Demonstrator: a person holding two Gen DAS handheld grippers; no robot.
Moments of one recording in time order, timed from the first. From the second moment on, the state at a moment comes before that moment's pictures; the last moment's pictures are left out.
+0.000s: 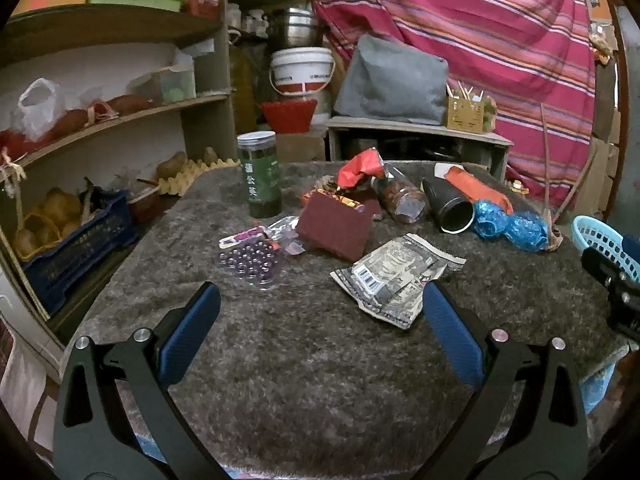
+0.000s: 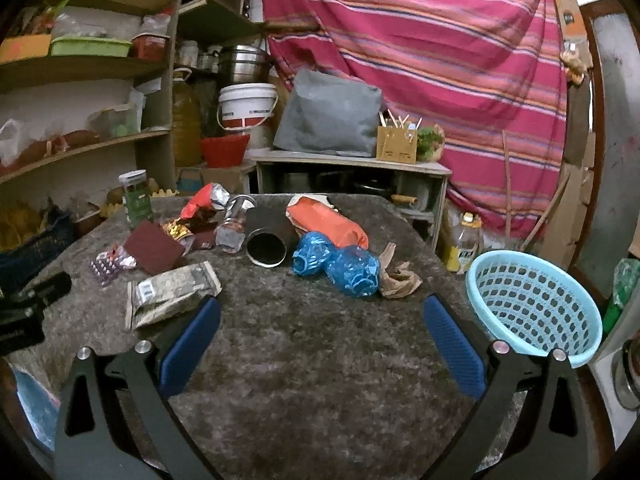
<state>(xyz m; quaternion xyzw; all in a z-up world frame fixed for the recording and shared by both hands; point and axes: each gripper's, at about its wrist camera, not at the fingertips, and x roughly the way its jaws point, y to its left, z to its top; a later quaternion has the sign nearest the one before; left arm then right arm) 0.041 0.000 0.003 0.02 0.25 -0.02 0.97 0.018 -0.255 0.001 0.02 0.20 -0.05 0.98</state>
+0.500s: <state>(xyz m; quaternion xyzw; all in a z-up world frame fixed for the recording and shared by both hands) 0.108 -0.035 -0.014 0.01 0.32 -0.11 0.94 0.096 -0.299 0.028 0.00 0.24 -0.07 0.97</state>
